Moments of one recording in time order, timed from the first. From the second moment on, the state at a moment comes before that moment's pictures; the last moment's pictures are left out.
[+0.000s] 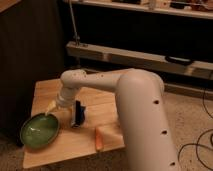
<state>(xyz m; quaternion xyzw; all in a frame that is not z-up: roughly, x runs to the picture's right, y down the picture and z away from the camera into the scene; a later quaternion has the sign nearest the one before) -0.270 0.134 0.813 -0.49 0.06 0.56 0.66</state>
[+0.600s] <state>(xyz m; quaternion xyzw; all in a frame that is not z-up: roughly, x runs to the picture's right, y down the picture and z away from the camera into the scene) -0.287 0.146 0.821 -0.51 0.05 0.54 0.67</state>
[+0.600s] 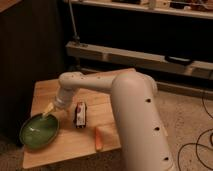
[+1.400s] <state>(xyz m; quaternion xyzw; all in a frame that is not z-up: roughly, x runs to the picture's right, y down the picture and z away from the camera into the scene) -0.306 0.168 0.828 -0.51 0.07 0.51 0.69</state>
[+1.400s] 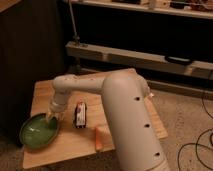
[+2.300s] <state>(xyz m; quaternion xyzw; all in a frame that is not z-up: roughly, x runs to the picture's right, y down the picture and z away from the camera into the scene) -0.309 0.179 0.834 -0.48 0.10 0.50 0.71</state>
